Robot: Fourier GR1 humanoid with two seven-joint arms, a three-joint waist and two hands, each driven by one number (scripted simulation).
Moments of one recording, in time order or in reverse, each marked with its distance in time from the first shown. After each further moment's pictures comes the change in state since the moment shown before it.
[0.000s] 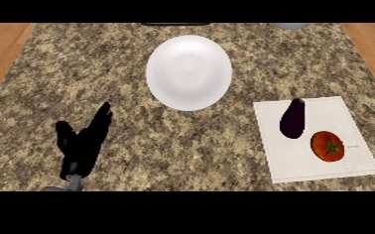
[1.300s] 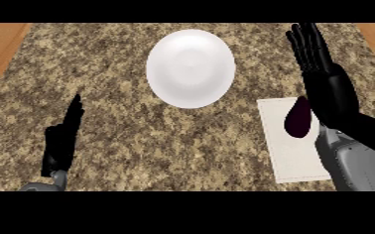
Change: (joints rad) left arm -0.028 0.098 0.026 0.063 -0.146 0.172 -0.151; right arm -0.666 0.285 0.677 -0.130 -0.045 -0.054 0.372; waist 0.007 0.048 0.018
